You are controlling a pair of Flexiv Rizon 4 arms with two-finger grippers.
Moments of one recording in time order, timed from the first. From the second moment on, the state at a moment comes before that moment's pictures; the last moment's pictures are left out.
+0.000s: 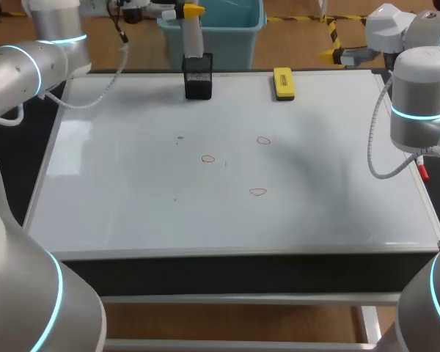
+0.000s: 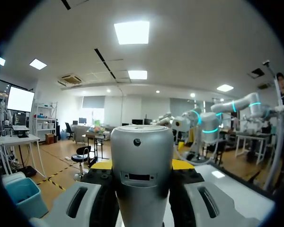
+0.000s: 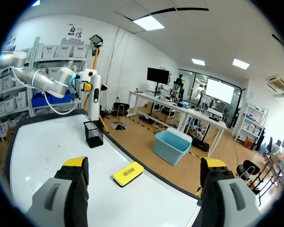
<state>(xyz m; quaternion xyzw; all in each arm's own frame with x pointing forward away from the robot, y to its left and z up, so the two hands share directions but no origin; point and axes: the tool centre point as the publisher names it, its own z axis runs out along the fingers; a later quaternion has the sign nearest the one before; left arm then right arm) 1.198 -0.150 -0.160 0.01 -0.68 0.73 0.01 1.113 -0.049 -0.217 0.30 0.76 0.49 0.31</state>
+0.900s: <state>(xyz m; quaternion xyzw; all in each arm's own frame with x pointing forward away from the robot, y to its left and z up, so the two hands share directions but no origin) 1.179 -0.021 -0.157 0.01 -0.70 0.71 -0.04 1.113 -0.049 -0.217 0.30 0.76 0.49 0.31</state>
